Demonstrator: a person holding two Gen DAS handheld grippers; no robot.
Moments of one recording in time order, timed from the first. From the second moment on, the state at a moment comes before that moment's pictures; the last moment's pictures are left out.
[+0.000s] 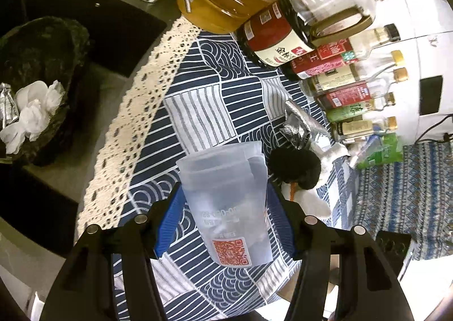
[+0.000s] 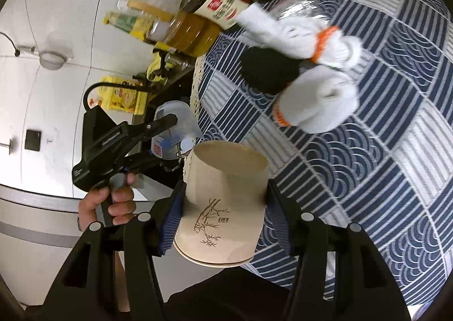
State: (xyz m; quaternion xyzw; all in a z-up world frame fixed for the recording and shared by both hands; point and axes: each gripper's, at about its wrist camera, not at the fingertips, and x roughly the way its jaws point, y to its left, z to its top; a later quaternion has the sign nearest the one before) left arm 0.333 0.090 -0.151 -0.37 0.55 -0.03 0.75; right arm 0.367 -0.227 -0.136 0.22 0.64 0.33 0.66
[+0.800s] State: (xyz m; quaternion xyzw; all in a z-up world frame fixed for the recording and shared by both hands) left arm 0.267 0.228 -0.136 -0.38 0.52 -0.03 0.76; right arm 0.354 -0.052 -0.139 0.16 0.65 0.36 0.65
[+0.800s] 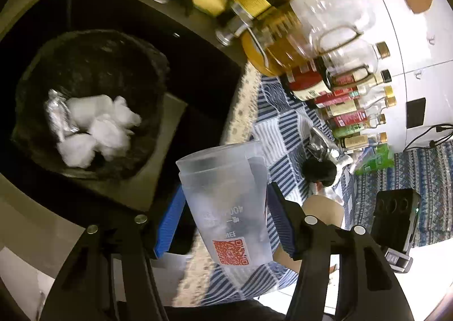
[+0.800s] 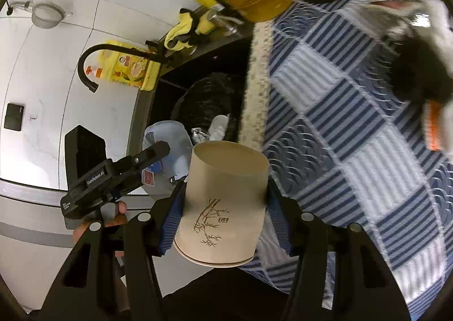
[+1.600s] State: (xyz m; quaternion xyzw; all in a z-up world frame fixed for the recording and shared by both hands) left arm 0.265 0.366 -0.144 -0.35 0.53 0.01 0.77; right arm 0.360 0.085 -0.150 0.17 0.65 0.35 0.65
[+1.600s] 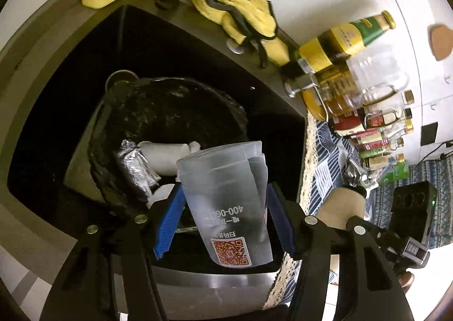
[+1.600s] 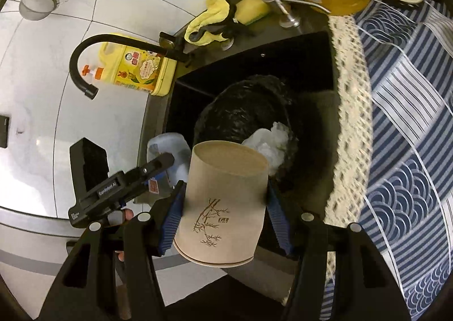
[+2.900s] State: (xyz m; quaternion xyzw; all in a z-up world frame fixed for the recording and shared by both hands) left arm 0.279 0.443 -0.188 -0.41 0.54 0.07 0.73; right arm 0.428 0.202 -0.171 0.13 0.67 0.37 0.63
